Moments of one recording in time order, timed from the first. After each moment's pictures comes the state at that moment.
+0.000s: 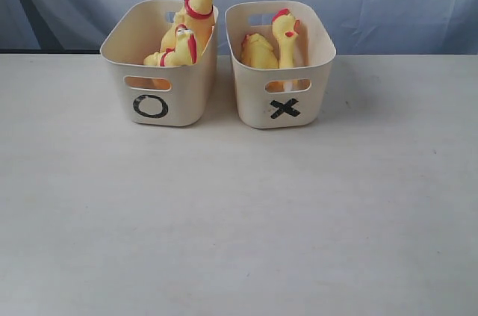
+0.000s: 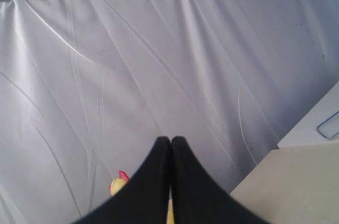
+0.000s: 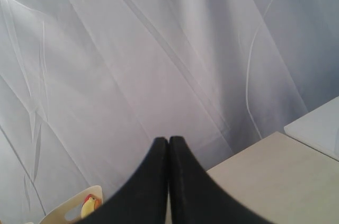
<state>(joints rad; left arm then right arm) 0.08 0.01 -0.60 1.75 -0.83 -1.71 0.13 0.00 -0.49 -0.72 0.57 1.03</state>
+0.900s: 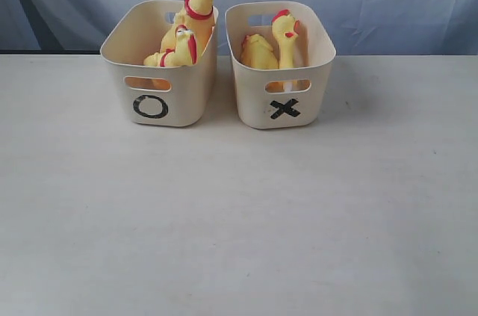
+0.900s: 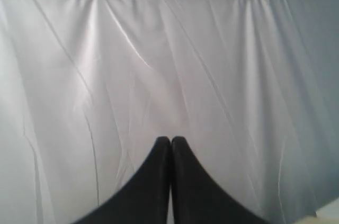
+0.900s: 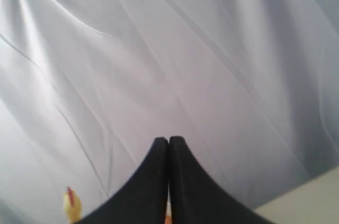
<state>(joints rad) 0.08 0.01 -0.50 1.56 -0.58 -1.71 0.13 0.00 -0.49 -0.62 0.35 1.03</state>
